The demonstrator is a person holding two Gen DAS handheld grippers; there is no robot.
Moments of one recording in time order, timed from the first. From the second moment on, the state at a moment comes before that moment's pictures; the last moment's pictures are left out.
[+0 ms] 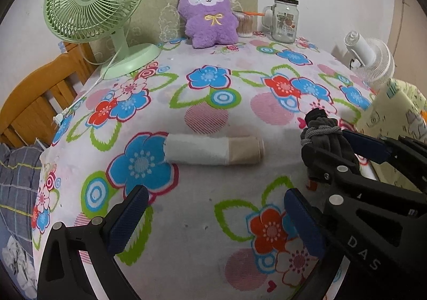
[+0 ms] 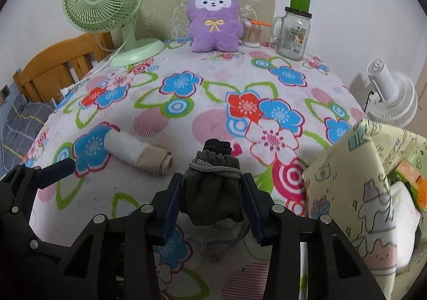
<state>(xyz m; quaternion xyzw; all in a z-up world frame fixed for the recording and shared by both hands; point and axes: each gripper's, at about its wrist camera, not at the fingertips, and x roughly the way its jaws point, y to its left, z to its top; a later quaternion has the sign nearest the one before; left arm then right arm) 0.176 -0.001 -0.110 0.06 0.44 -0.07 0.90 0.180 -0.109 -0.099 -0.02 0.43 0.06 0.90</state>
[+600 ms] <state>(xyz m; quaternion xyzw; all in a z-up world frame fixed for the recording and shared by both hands) 0.220 -0.004 -0.108 0.07 0.44 -0.06 0.89 0.210 -0.117 -0.091 0.00 0.41 0.05 0.91</state>
